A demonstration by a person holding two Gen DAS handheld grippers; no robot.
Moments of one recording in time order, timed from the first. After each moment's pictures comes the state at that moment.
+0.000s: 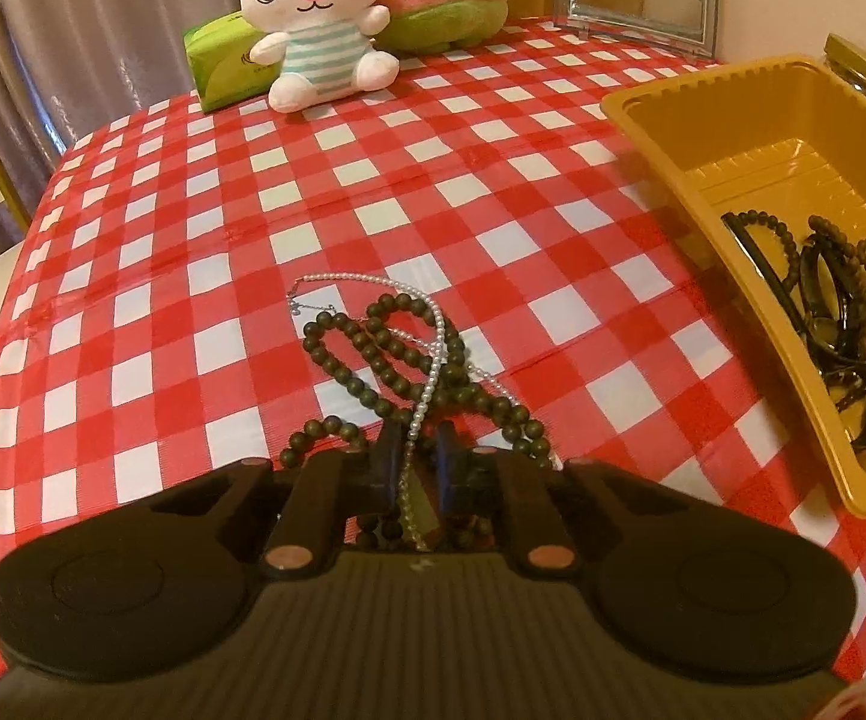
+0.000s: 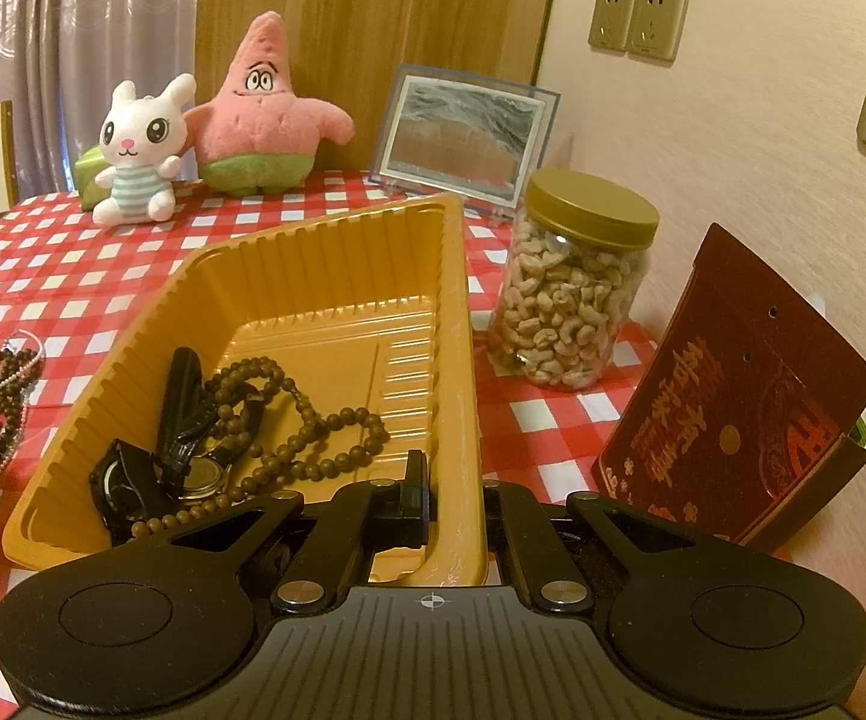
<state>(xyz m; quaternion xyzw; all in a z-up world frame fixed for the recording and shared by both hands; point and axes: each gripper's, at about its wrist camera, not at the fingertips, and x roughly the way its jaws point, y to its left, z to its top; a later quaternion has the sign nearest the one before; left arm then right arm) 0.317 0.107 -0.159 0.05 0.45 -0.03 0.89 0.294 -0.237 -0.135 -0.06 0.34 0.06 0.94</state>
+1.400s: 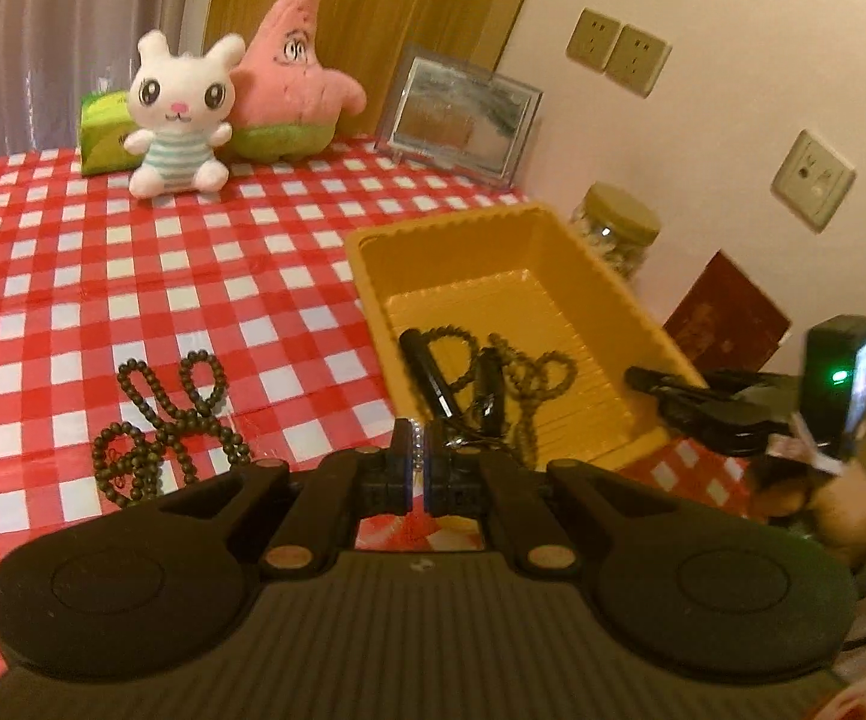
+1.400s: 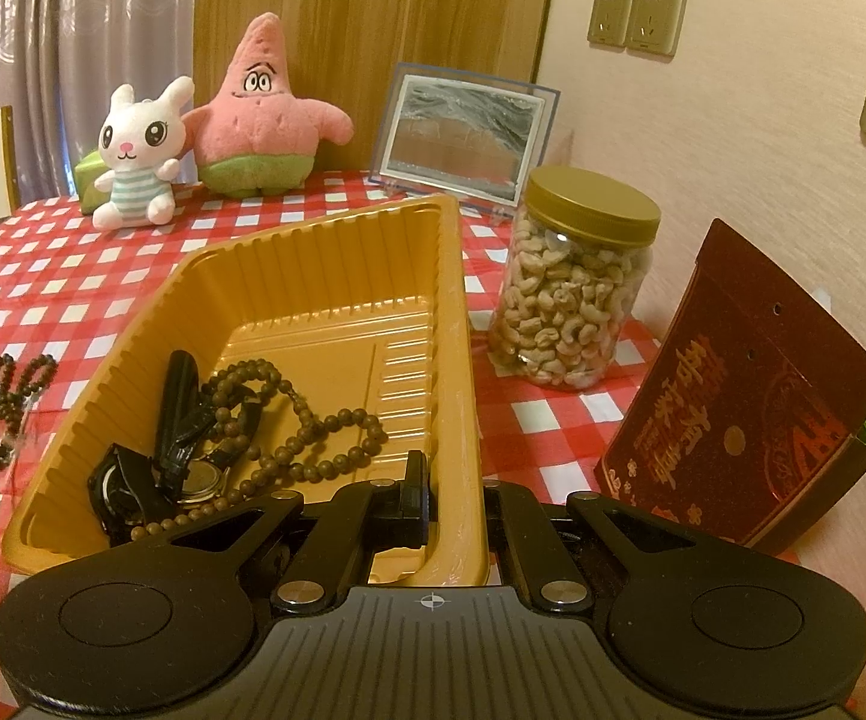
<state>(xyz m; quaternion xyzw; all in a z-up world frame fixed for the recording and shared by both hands) 0.234 0.064 -0.057 -0.09 0.37 -0.17 0.91 0.295 -0.236 -0.137 -0.06 0.34 0.06 0.94</state>
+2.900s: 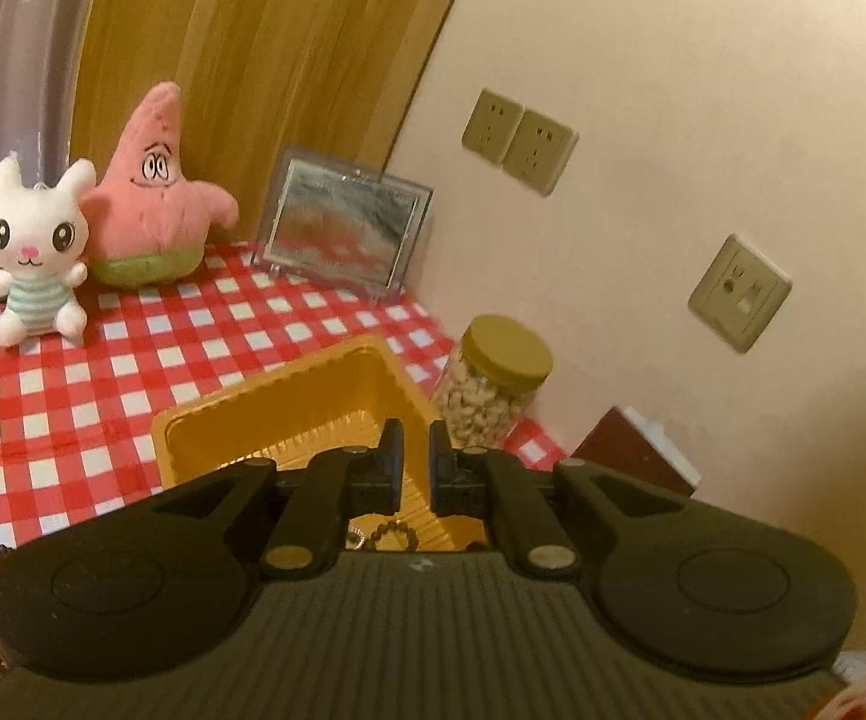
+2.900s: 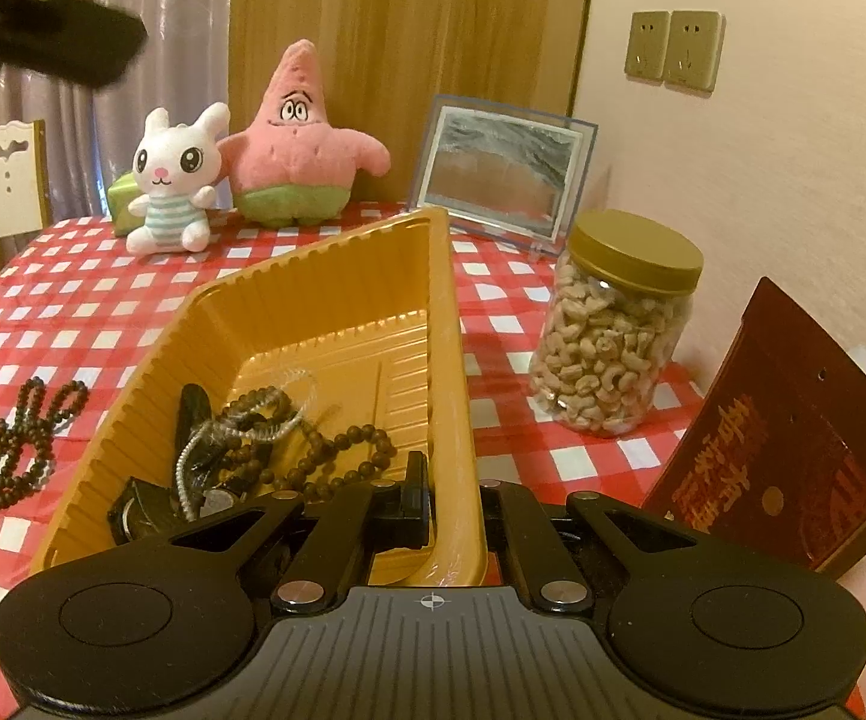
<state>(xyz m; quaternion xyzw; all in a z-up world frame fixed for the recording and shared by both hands) 0.318 -0.015 0.011 -0.11 0.32 -0.24 0.91 0.306 -0.230 -0.131 -0.06 0.32 0.10 0.94</state>
